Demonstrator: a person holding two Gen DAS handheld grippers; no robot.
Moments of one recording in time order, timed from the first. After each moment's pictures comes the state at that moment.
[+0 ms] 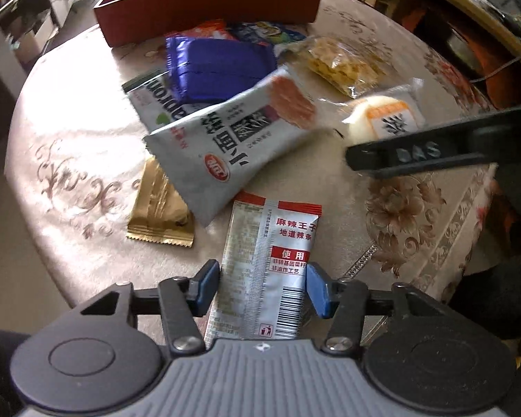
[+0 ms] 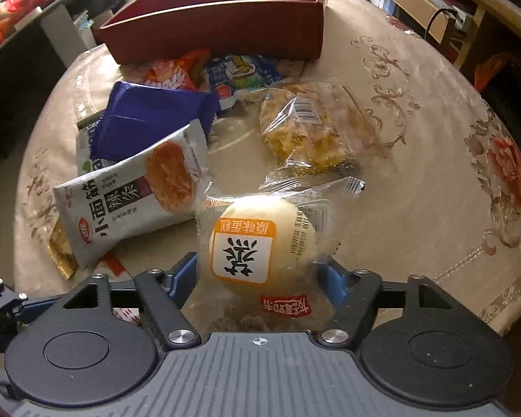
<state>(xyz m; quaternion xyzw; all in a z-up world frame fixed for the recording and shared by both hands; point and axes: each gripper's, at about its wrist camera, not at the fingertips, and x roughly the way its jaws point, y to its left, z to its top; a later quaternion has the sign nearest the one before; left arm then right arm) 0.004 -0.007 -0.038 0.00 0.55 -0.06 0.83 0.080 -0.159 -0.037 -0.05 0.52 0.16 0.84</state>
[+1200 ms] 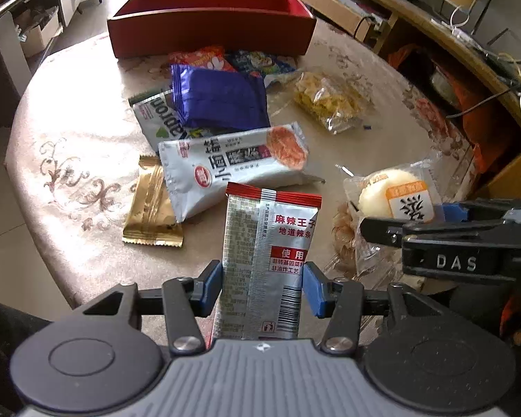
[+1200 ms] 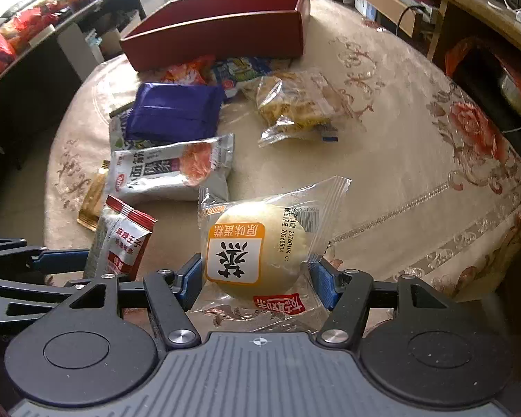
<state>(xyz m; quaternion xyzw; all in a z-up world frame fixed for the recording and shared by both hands) -0.015 0.001 -0.010 -0.06 0.51 -0.08 0.85 0.020 -0.181 -0.015 -0.01 0.50 0.16 0.85</state>
